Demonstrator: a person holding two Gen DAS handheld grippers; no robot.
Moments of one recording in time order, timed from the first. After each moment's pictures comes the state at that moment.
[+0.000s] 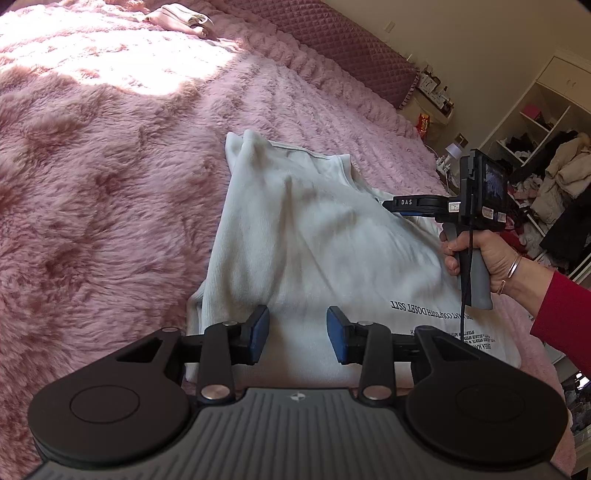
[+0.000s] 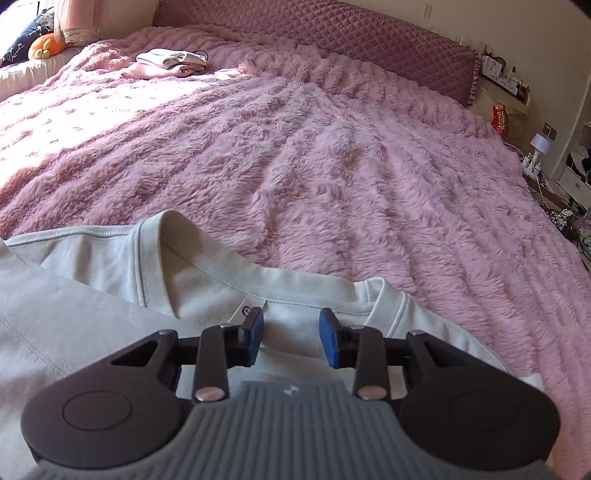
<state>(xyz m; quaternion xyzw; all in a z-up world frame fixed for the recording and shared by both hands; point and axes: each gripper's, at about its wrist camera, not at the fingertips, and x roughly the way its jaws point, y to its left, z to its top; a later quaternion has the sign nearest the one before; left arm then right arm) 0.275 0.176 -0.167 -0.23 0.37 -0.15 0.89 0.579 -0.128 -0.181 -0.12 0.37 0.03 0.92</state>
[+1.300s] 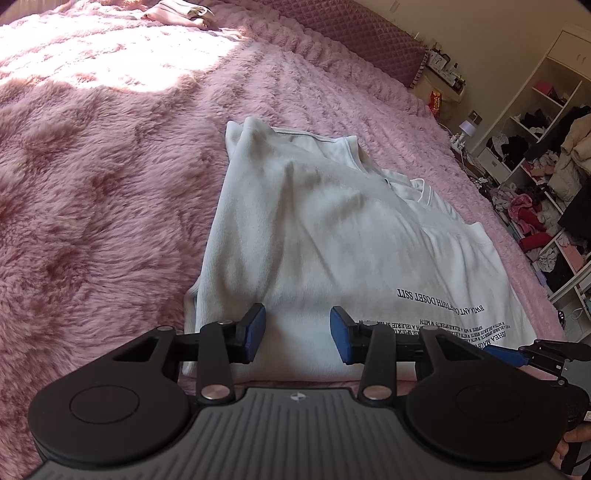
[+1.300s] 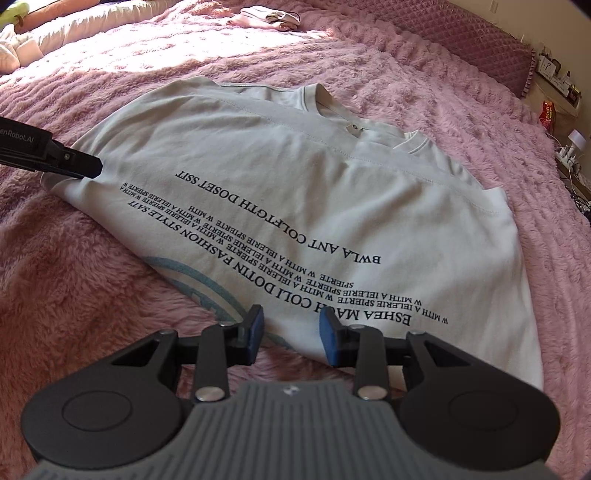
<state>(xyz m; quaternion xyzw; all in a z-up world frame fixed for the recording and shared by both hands) 0.281 0.161 -0.159 -0.19 0.41 -0.13 0.88 0.292 -0.140 -0.163 -0.16 0.43 0.13 0.88</state>
